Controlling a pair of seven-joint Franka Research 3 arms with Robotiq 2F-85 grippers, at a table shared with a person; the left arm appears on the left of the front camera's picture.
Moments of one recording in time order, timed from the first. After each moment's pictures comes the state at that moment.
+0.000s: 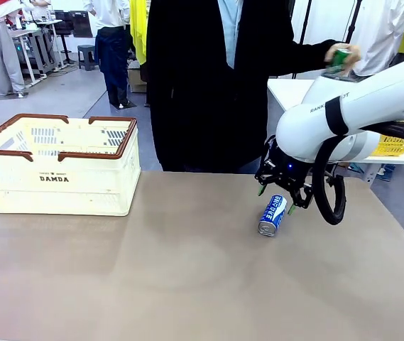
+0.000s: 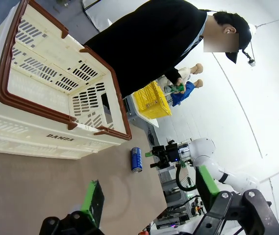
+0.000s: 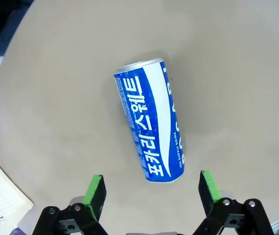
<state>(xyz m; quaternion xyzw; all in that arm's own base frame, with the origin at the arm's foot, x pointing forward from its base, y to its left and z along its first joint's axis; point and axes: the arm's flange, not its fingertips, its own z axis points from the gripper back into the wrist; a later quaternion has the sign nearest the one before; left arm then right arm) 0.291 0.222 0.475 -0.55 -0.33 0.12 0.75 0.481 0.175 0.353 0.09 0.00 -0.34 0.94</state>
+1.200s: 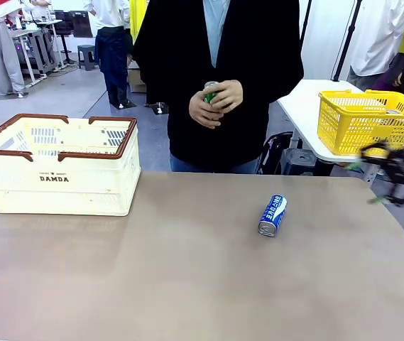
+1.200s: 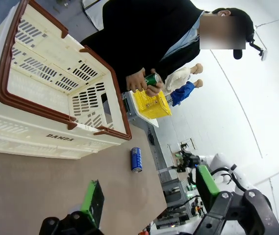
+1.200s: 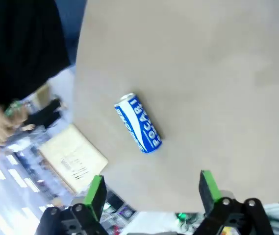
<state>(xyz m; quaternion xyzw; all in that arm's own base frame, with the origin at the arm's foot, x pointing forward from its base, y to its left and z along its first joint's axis) 0.291 0.222 0.475 -0.55 -0.33 0.12 0.75 0.407 -0.104 0.401 0.38 0.02 -0.41 0.83</state>
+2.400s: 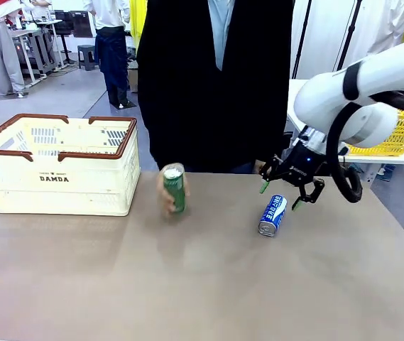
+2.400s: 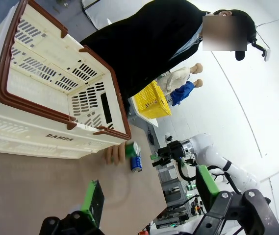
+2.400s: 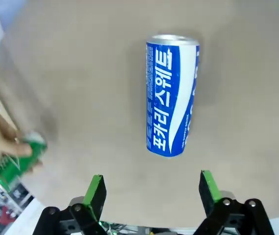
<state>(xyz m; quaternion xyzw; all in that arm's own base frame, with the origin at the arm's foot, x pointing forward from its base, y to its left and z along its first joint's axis) 0.291 0.222 0.475 -0.55 -0.33 0.12 0.75 0.492 0.147 0.368 0.17 0.07 -0.20 0.96</state>
